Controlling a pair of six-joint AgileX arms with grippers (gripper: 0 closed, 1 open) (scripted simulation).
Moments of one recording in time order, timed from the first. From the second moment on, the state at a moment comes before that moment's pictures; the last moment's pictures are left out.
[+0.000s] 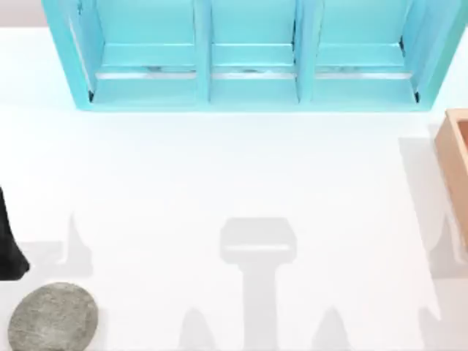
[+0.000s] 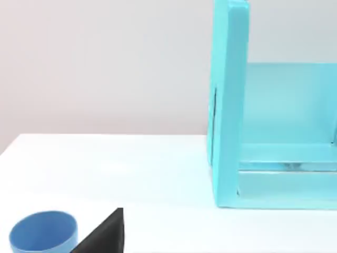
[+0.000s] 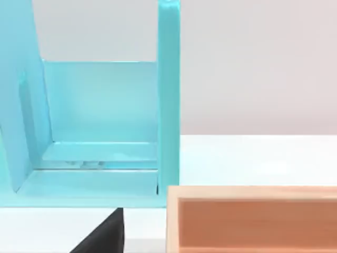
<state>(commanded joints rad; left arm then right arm) 0.00 0.00 0.00 0.00 0.00 0.00 0.00 0.00 0.00 0.00 0.00 0.00</state>
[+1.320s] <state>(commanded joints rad) 0.06 1.71 1.43 -1.00 -0.05 1.36 0.00 0.00 0.00 0.00 0.00 0.00</state>
